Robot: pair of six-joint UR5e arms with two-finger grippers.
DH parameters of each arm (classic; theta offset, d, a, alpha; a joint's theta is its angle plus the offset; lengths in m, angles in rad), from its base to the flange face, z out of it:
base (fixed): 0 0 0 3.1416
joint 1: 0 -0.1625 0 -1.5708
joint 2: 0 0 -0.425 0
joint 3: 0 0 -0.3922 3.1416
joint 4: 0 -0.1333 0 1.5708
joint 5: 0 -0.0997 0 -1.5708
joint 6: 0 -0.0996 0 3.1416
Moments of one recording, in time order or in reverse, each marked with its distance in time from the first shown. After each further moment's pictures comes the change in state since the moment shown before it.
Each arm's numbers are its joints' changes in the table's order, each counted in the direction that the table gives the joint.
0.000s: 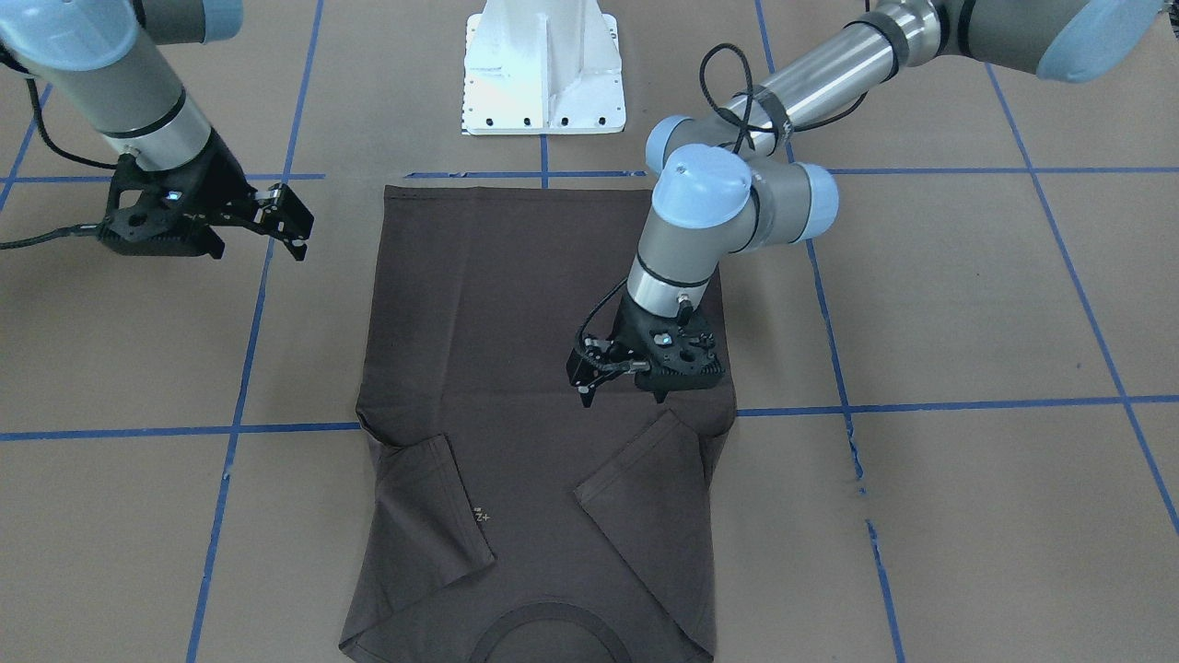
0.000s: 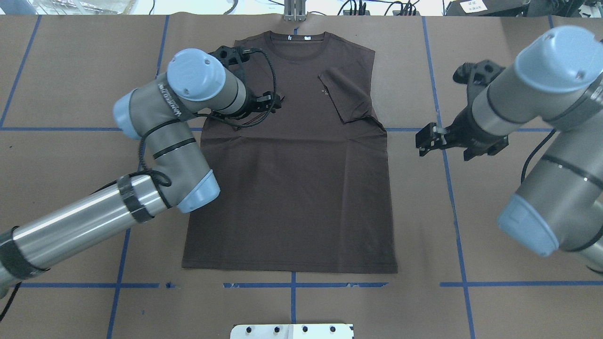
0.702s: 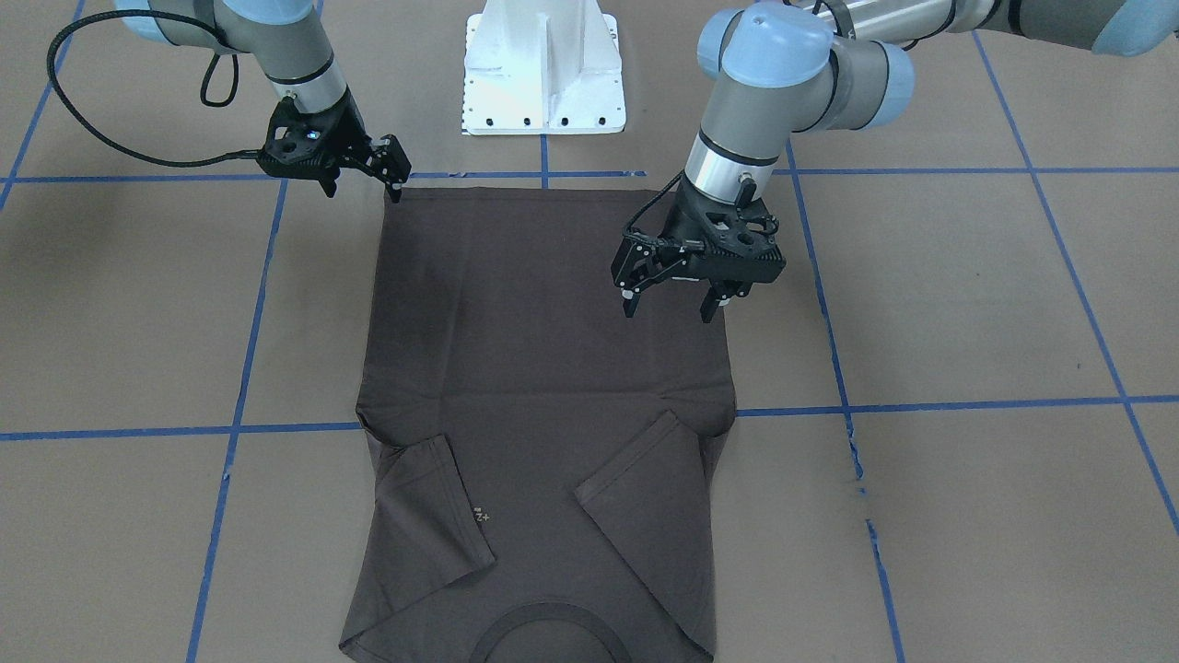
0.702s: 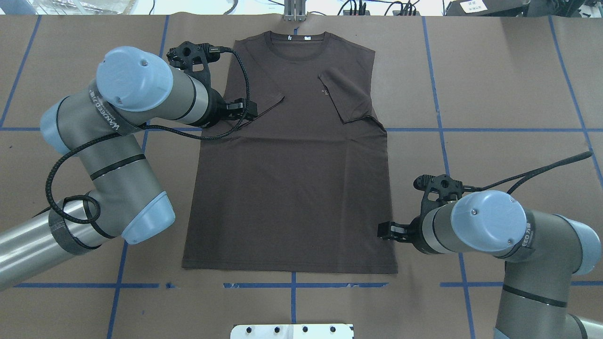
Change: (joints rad) left arm 0.002 0.126 -0.326 -0.167 -0.004 -0.058; right arm 0.412 -0.151 0.001 -0.281 0.296 -0.408
